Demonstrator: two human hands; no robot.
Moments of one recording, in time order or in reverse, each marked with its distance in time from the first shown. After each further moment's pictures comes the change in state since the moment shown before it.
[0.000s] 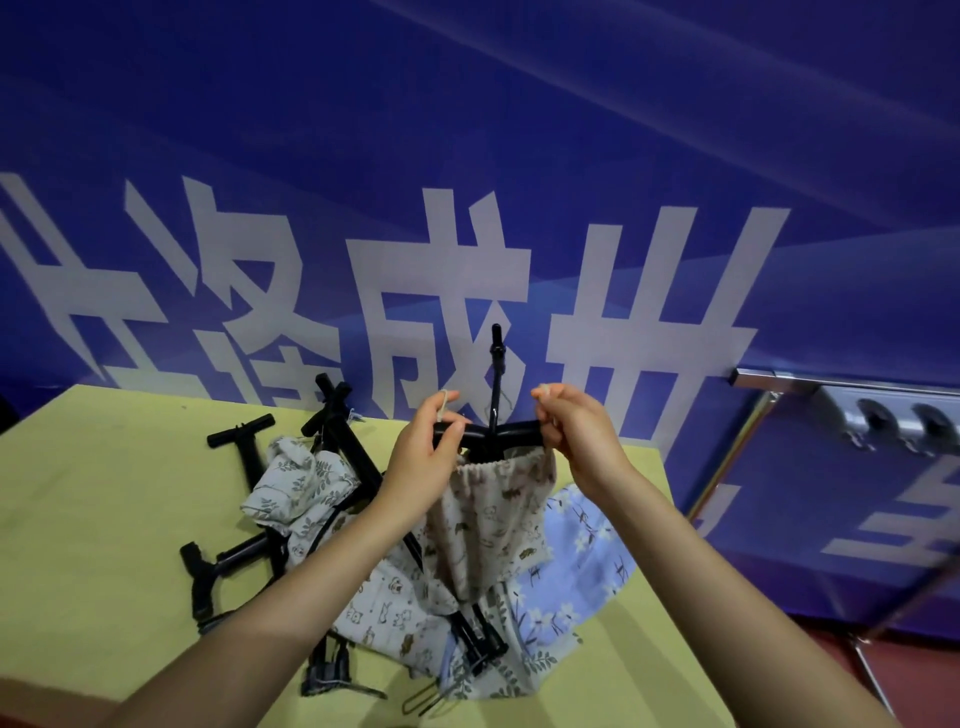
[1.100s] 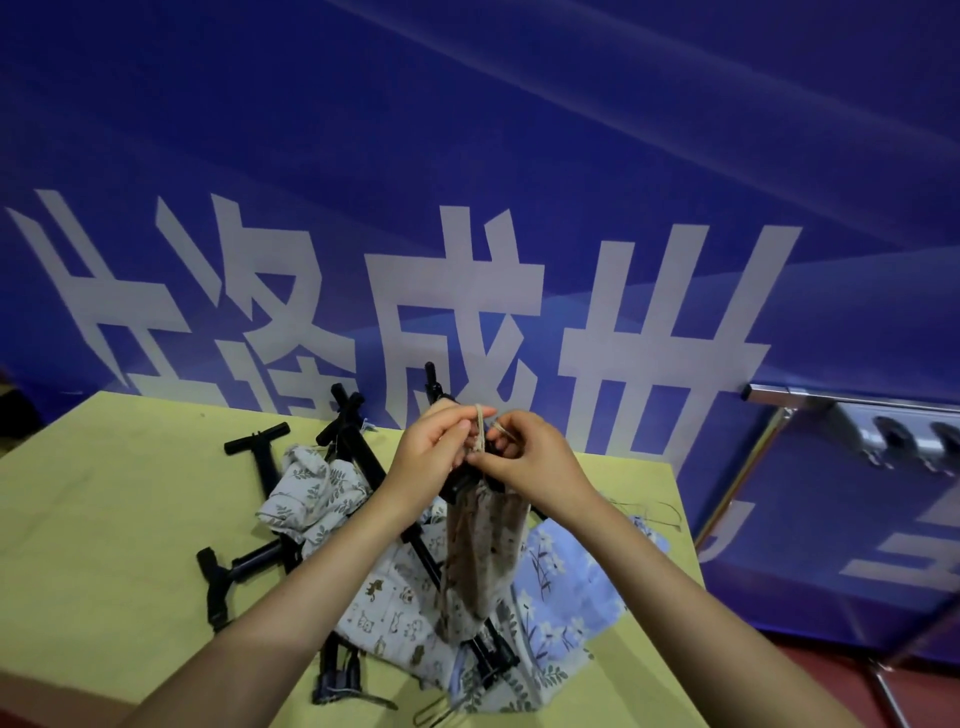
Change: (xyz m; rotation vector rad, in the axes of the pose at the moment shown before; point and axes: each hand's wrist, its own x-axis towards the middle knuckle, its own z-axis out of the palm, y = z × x) left_hand 0.001 0.022 -0.017 -0.274 -0.069 0.100; right_hand -0.006 0.023 0.035 -0.674 -0.124 -0.318
